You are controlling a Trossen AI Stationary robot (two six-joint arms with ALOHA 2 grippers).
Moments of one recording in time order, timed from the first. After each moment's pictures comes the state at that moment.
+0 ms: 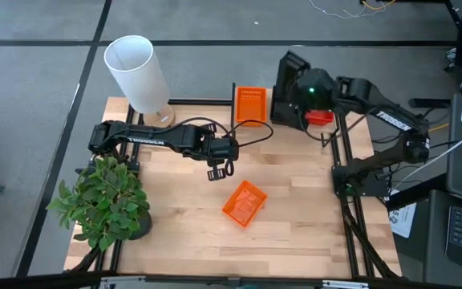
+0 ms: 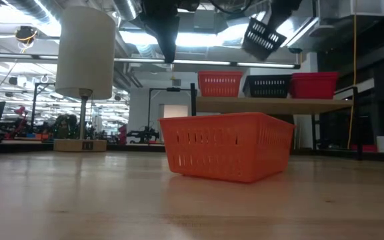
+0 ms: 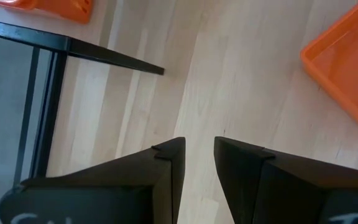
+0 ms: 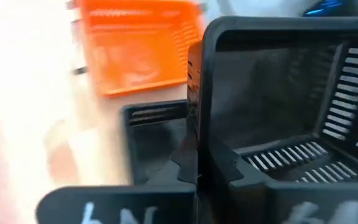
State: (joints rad) left arm -0.03 1.76 1.70 -1.10 -0.40 -0.18; right arm -0.36 1.35 1.64 -1.17 0.34 -0.27
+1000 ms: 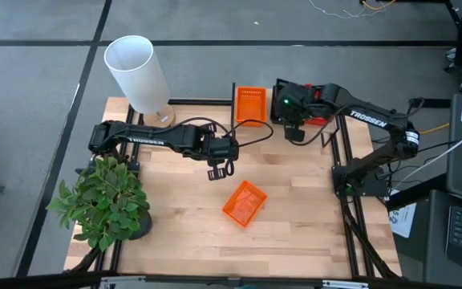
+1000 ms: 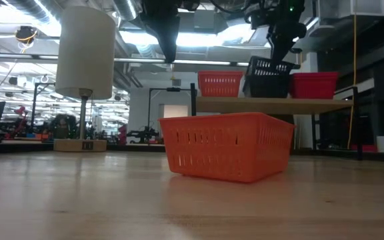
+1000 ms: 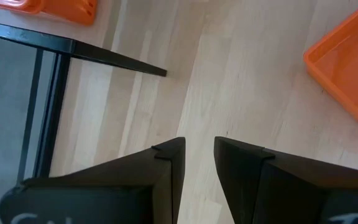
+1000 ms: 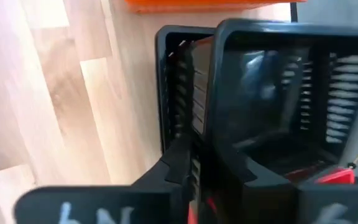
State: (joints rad) left arm -0.04 1.76 1.70 -1.10 -0.42 -0.17; right arm -0.39 1.46 1.52 -1.25 0.30 -0.30
